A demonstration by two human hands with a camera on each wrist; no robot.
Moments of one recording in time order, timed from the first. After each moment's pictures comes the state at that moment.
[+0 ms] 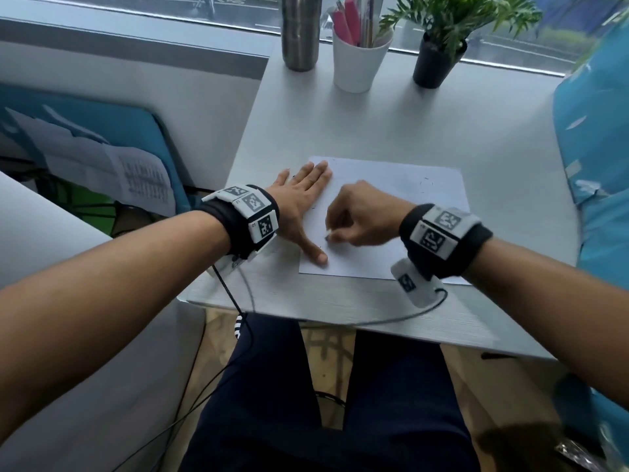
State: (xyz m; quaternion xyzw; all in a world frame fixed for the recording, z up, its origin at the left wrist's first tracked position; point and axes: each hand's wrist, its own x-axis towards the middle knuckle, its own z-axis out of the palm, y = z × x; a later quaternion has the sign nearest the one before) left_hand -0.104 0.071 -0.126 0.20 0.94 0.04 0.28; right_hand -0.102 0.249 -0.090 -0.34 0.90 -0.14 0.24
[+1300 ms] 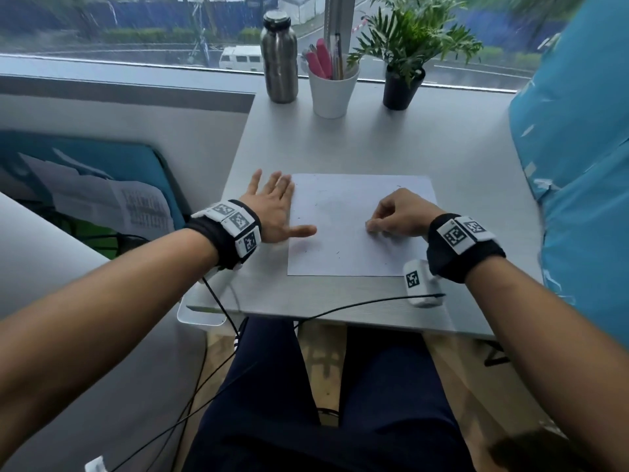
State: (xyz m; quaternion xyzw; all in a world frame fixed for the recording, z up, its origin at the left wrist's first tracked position) left_hand -0.093 0.068 -0.117 0.15 0.97 -0.07 0.20; right_hand -0.112 0.339 -0.117 -0.05 0.93 -0.29 0.23
